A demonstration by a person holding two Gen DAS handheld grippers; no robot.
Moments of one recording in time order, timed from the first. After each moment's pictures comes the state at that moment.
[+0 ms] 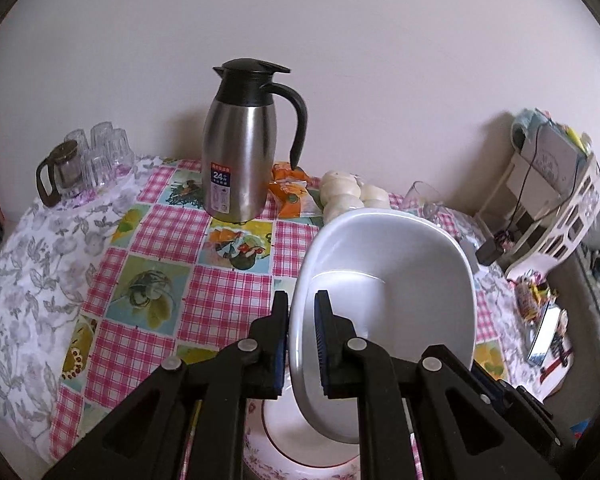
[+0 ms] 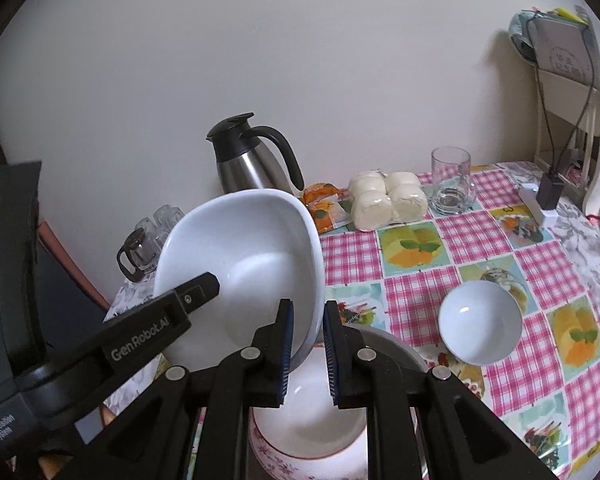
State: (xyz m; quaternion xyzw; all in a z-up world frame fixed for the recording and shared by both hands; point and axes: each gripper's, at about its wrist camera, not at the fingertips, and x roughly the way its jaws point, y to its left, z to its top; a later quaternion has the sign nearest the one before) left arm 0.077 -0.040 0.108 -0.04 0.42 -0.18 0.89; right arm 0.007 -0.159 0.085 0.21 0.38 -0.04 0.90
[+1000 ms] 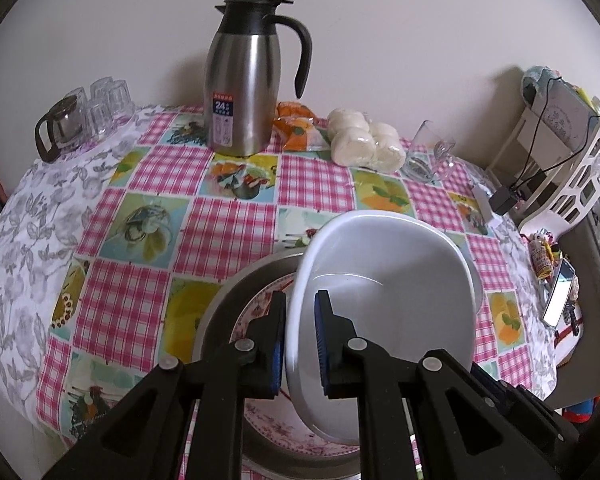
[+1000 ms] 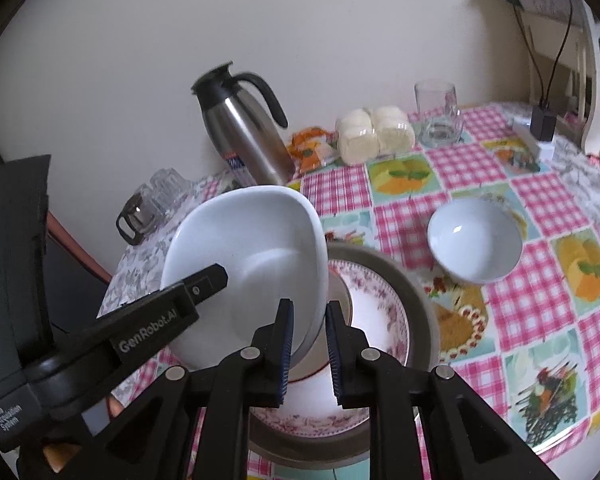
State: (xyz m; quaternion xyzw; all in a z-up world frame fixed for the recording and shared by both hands) left arm 0.055 -0.040 0.060 -0.03 0.48 -0.17 0.86; right arm -0.027 -0.164 0.038 0.25 0.44 -0.01 0.86
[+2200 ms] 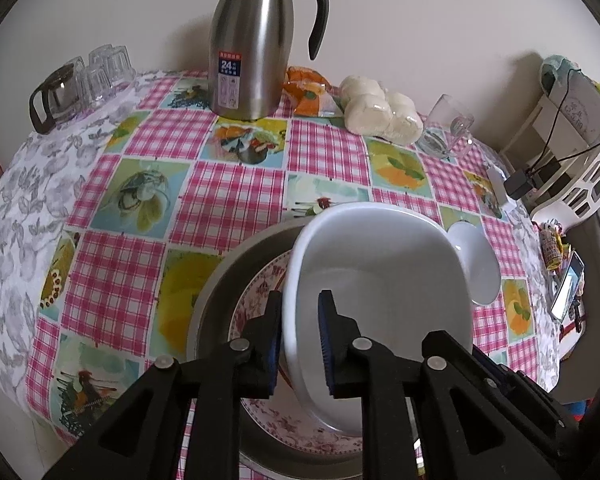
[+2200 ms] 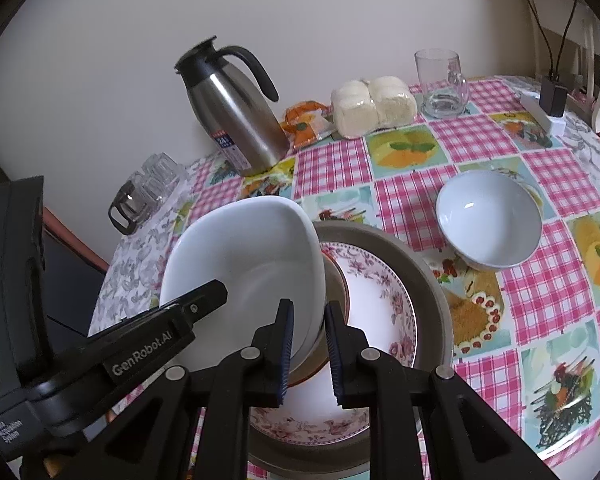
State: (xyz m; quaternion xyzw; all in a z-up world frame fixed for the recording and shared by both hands) left arm 0.068 -0.041 0.034 -0.03 0.53 -0.17 0.83; right arm -0.009 -0.167 0.011 0.26 0.47 -0.01 0.84
